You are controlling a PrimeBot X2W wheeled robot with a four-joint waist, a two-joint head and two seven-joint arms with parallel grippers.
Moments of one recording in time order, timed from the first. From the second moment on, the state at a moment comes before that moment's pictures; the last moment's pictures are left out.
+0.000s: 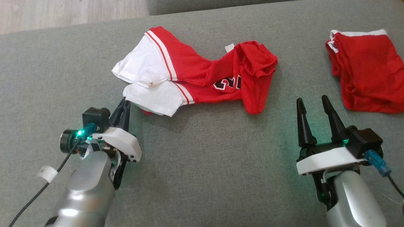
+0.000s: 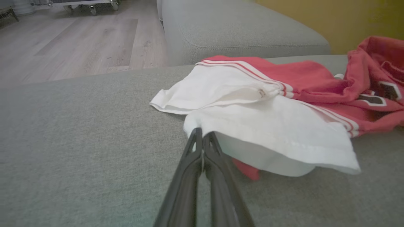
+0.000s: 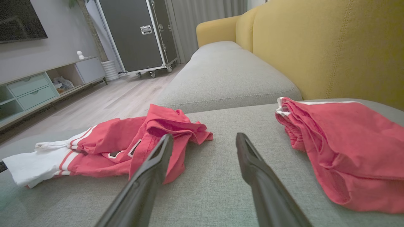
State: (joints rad) left arm -0.62 0.14 -0.45 0.93 -0.42 -0.06 -0.21; right arm -0.20 -0.05 0.08 0.32 0.17 0.13 -0.25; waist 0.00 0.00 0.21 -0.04
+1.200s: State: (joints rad) left arm -0.20 0.34 -0.59 0.47 -0.40 -0.10 0.17; right arm -0.11 -0.05 0.08 0.39 0.22 0.13 -0.25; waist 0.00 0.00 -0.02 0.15
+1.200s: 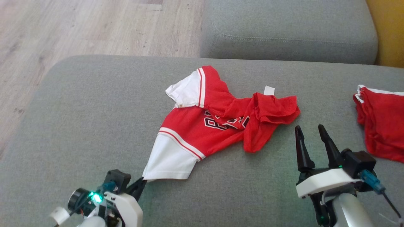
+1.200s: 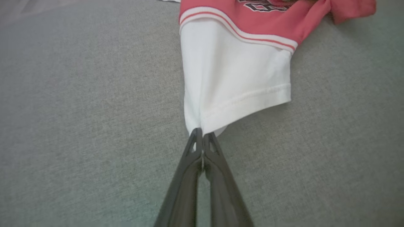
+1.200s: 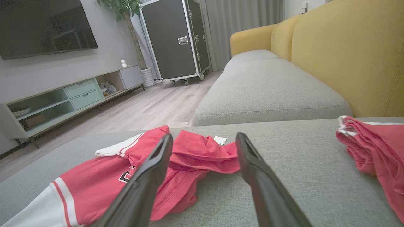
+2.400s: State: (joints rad) left arm -0.16 0.14 -0.28 0.36 -0.46 0.03 -0.25; right arm -0.13 -0.05 0.14 0.38 0.14 0.13 -0.25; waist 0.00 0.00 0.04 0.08
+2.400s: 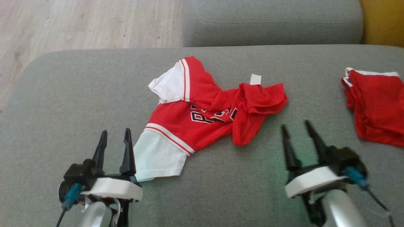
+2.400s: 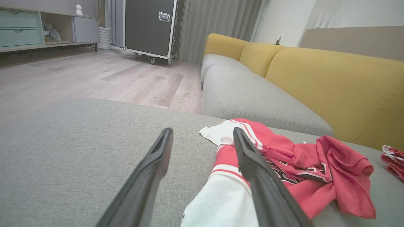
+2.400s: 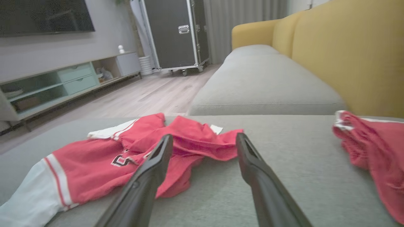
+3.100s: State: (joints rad) left arm -0.21 0.08 -0.23 0.44 -0.38 -0.05 -0.25; right arm -0.35 -0.05 0.41 0.78 0.17 0.13 -0.15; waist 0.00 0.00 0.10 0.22
